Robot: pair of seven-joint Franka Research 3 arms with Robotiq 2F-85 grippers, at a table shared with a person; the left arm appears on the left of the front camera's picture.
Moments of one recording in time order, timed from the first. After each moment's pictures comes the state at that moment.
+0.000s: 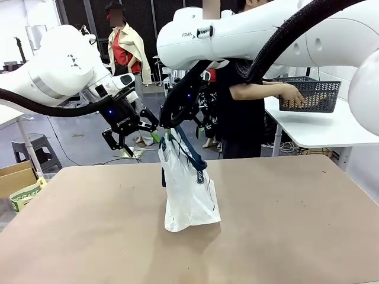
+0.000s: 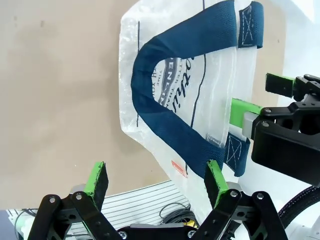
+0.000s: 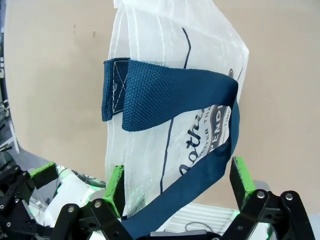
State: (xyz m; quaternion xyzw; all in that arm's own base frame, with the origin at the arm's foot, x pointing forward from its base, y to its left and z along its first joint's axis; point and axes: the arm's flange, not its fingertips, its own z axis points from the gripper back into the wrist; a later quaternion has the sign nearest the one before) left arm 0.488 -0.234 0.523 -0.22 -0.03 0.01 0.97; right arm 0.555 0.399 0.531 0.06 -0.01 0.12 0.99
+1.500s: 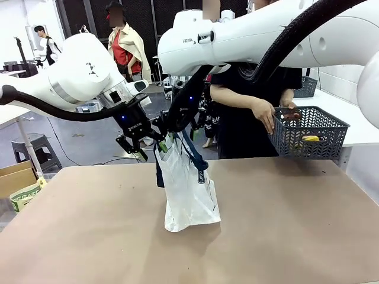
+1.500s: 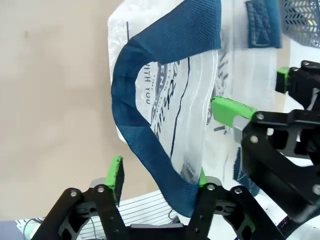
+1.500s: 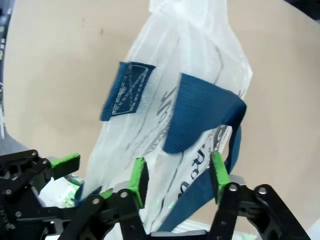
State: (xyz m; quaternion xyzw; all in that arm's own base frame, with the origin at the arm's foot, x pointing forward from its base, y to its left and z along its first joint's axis) left arm 0.498 -0.262 0.505 -0.20 -0.02 -0.03 0.98; right arm 0.552 0.398 0.522 0.06 -0.04 0.19 0.98
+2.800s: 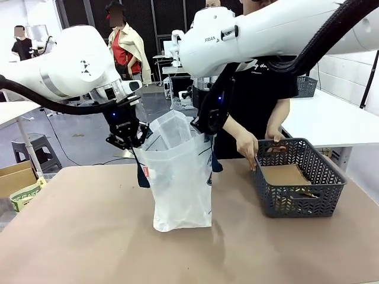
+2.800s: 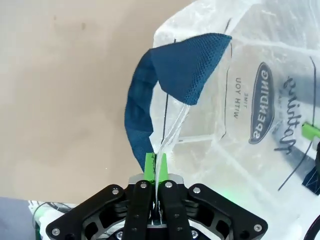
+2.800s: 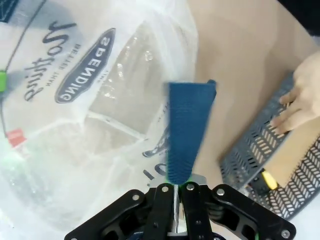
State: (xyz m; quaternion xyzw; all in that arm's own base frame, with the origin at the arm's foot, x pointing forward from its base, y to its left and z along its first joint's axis) left arm 0.498 -0.239 0.515 -0.11 -0.03 0.02 0.99; right arm 0.529 0.332 0.524 0.01 -0.04 0.32 0.95
